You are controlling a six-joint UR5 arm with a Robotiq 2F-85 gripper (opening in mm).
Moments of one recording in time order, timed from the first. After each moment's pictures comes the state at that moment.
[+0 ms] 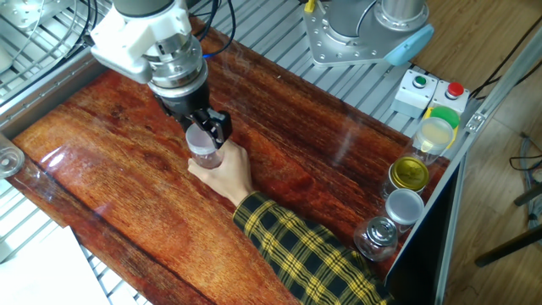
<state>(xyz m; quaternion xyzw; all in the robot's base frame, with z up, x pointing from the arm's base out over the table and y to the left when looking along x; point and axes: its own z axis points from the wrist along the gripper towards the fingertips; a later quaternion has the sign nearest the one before) 0.542 0.002 0.125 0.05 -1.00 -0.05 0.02</state>
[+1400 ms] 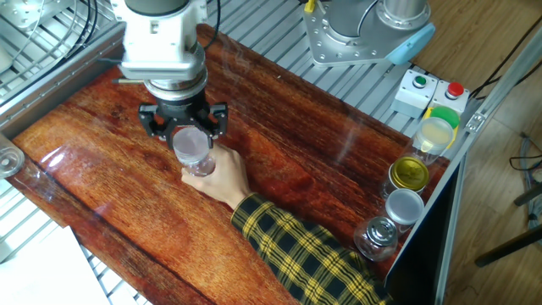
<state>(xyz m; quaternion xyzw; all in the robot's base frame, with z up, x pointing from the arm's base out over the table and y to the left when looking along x) 0.569 -0.005 0.130 0.42 -0.90 0.01 -0.04</state>
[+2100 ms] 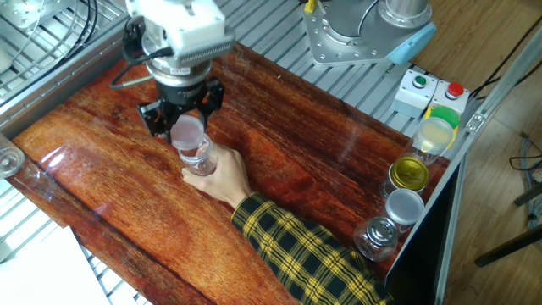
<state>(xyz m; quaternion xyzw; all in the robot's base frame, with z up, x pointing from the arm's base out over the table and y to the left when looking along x) 0.555 -0.024 0.151 0.59 -0.81 0.06 -0.03</state>
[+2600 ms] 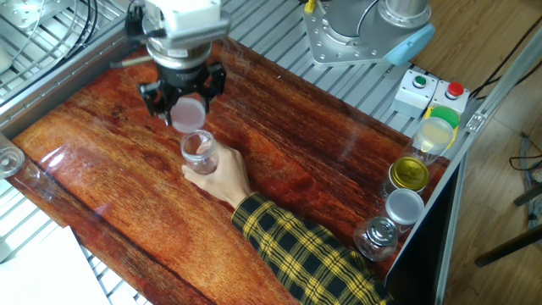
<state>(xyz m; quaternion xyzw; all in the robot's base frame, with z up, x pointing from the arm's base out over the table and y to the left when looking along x) 0.523 -0.049 0.155 0.49 -0.87 0.05 -0.01</state>
